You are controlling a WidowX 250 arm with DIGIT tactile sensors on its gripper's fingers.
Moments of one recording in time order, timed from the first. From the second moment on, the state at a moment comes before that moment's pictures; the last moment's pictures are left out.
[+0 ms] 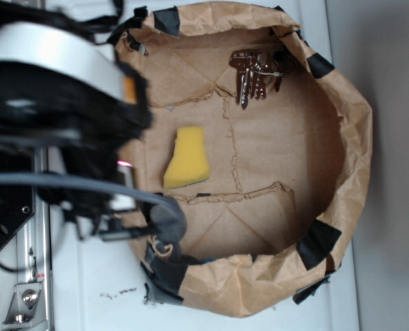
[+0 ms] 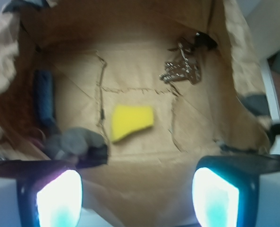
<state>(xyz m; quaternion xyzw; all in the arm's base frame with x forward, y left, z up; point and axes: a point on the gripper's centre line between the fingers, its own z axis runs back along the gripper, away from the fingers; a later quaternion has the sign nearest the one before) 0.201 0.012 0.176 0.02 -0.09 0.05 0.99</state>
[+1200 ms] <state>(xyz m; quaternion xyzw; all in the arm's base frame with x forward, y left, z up) 0.241 0.017 0.141 0.03 -0.10 0.05 0.99</state>
